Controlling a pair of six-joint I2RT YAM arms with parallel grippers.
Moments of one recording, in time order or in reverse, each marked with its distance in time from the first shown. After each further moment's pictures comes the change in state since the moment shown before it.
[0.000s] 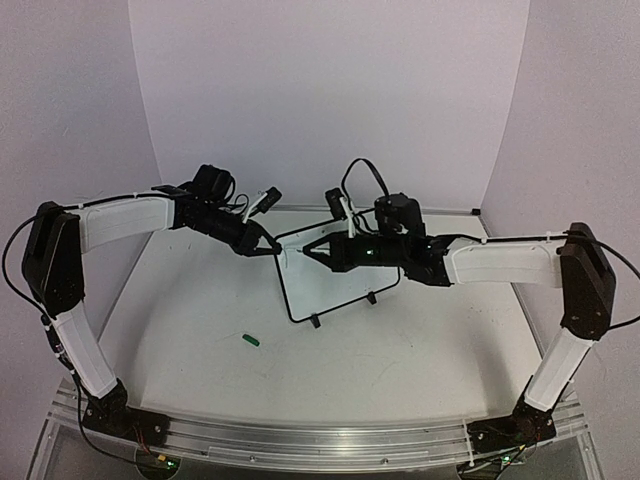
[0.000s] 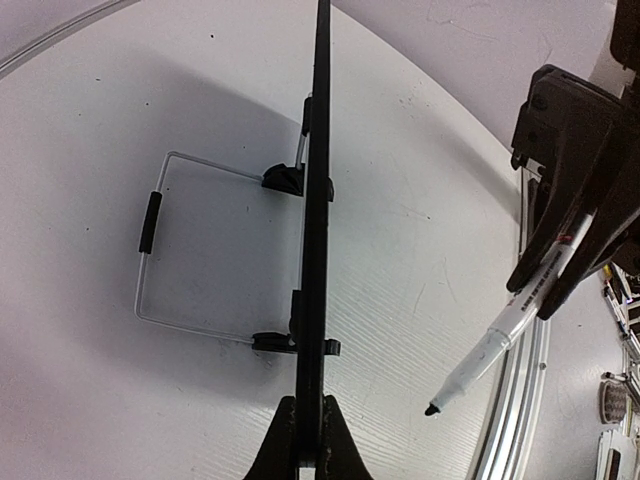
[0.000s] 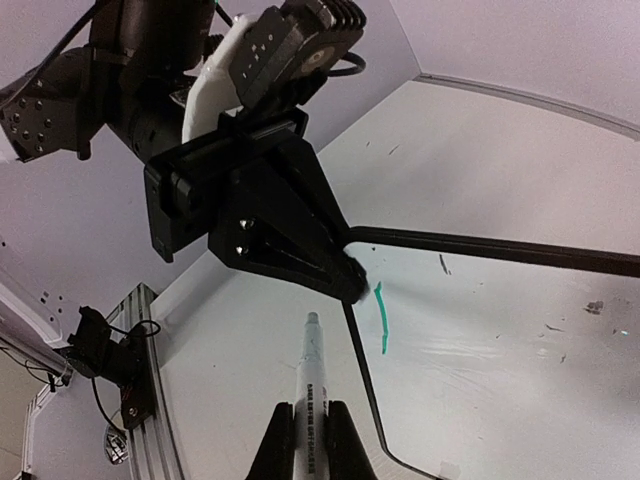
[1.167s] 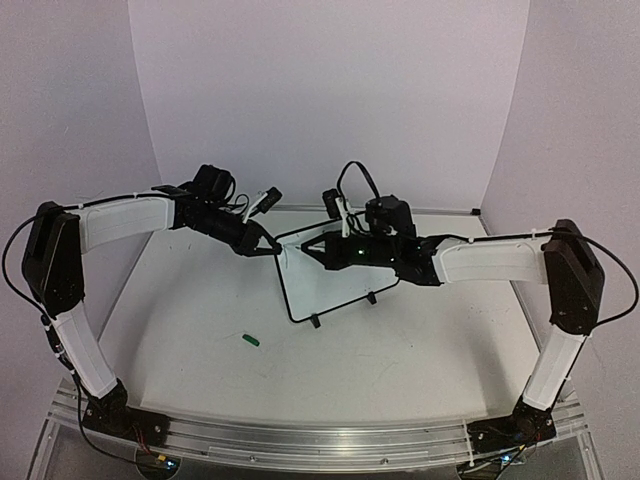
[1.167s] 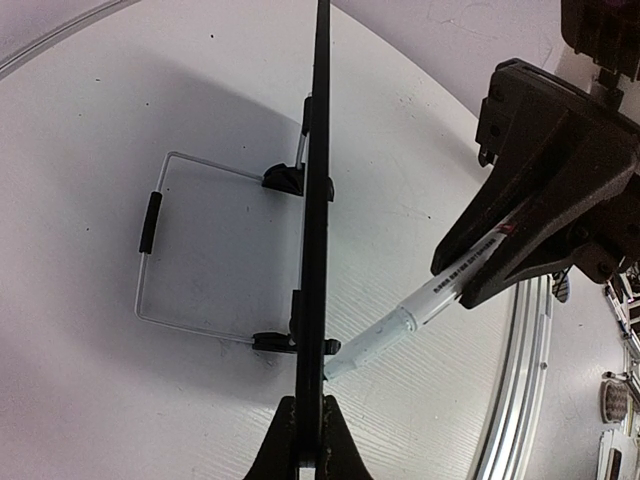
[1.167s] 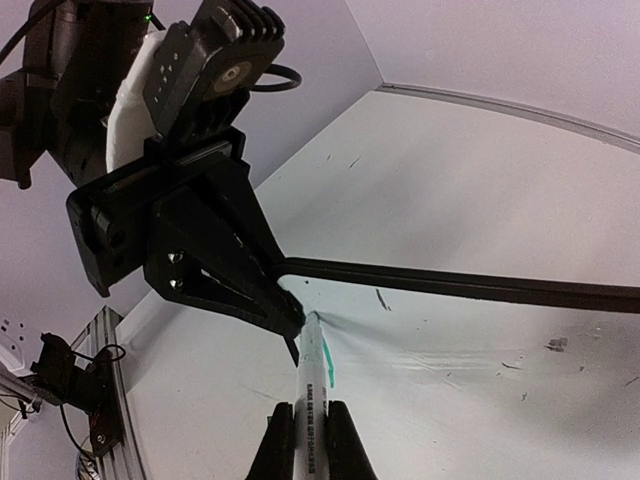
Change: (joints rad) left arm -0.006 0.000 0.000 -0.001 -0.002 0.002; right arm 0.006 0.067 0.041 0.028 0.099 0.000
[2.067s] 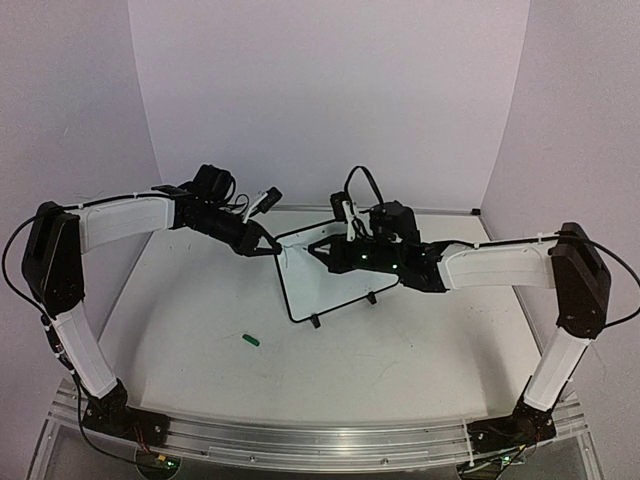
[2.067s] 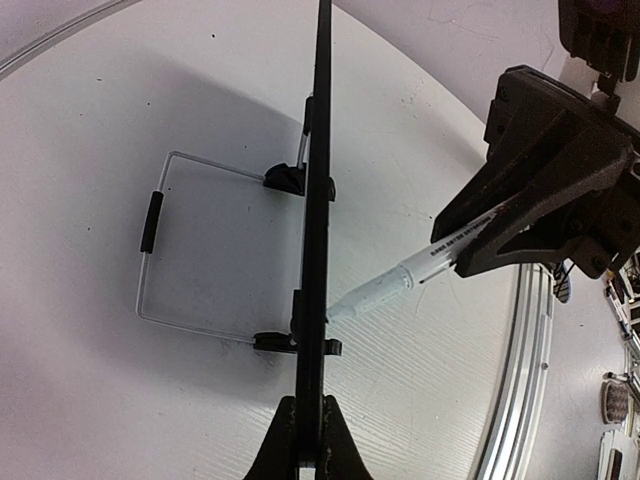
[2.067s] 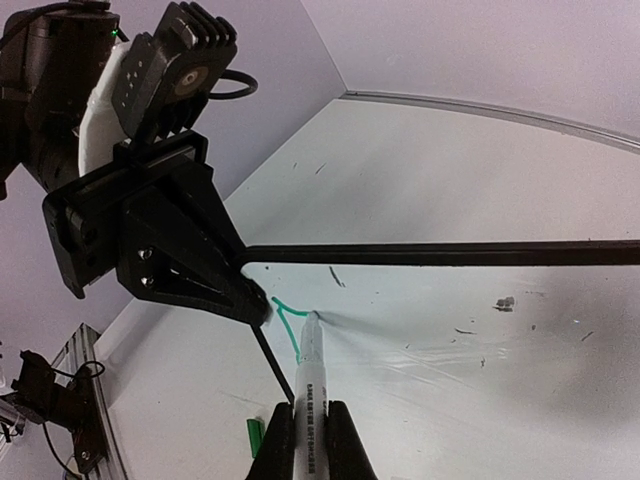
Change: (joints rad) left arm -0.001 0.000 0.000 0.000 -0.007 -0.001; right arm 0.011 -0.042 -0.063 0.018 0.113 0.021
